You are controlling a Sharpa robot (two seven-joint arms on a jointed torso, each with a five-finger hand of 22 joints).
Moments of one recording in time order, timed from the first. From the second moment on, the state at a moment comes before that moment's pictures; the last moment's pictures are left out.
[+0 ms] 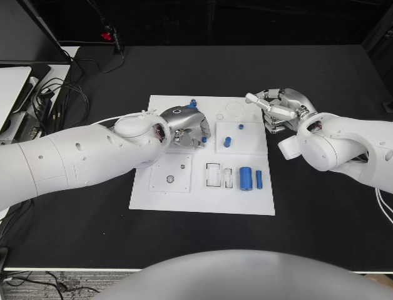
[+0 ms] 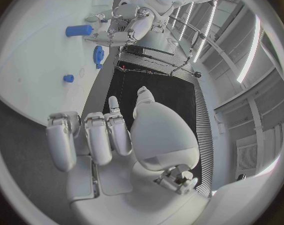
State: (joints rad) left arm 1.29 -0.49 -0.23 1.29 -1.47 -0.31 0.08; left_hand 1.65 -0.12 0.10 0.29 0.09 1.03 0.14 0.12 0.08 0.87 0.10 0.43 0.06 1.47 0.04 1.56 1.31 0.01 1.47 0.14 1.48 1.31; right arm 1.17 -1.01 -0.06 1.63 -0.36 -0.45 0.20; right_hand 1.25 0.09 -0.25 0.29 0.33 0.53 0.16 0.70 0.13 1.46 0.13 1.57 1.31 1.47 0.08 1.57 1.31 0.01 1.46 0.18 1.57 1.31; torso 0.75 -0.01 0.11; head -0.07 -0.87
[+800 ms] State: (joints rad) left arm 1.30 -0.49 -0.23 1.29 -1.54 -0.31 0.08; left_hand 1.67 -0.11 0.15 0.29 0.09 1.07 0.14 0.12 0.08 0.98 0.09 0.36 0.06 1.47 0.03 1.56 1.31 0.01 1.47 0.13 1.49 1.31; right arm 1.17 -1.00 -0.06 1.63 -0.36 -0.45 0.20; right_hand 1.25 0.09 -0.25 0.29 0.33 0.53 0.16 0.70 0.13 1.46 0.13 1.57 1.31 1.47 0.08 1.57 1.31 0.01 1.46 0.18 1.57 1.31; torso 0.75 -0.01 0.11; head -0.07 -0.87
